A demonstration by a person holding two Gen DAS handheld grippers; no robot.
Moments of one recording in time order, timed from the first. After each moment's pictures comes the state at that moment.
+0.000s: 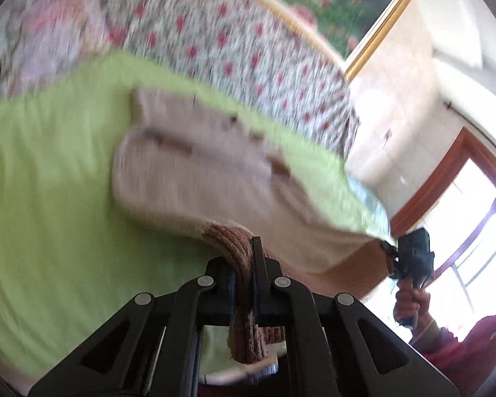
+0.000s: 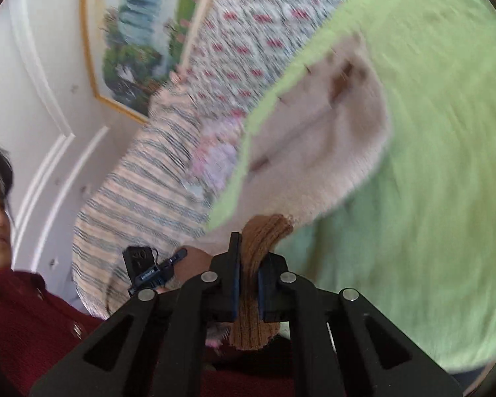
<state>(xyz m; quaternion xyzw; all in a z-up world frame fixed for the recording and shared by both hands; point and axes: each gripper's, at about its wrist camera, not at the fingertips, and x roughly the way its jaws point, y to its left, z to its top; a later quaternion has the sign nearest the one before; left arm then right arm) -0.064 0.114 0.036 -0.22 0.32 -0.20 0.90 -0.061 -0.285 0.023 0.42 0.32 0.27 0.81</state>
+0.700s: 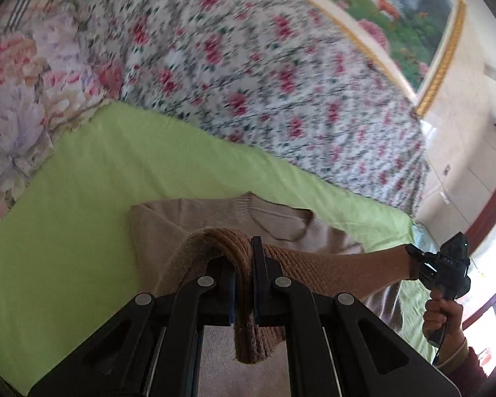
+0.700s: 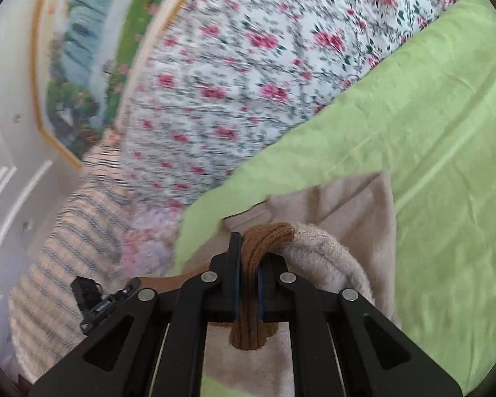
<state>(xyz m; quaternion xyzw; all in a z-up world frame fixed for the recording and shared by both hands) 0.270 0.139 0.048 -0.21 0.33 -0.09 0.91 0.263 -0.340 0.015 0.36 0.34 0.12 0.86</state>
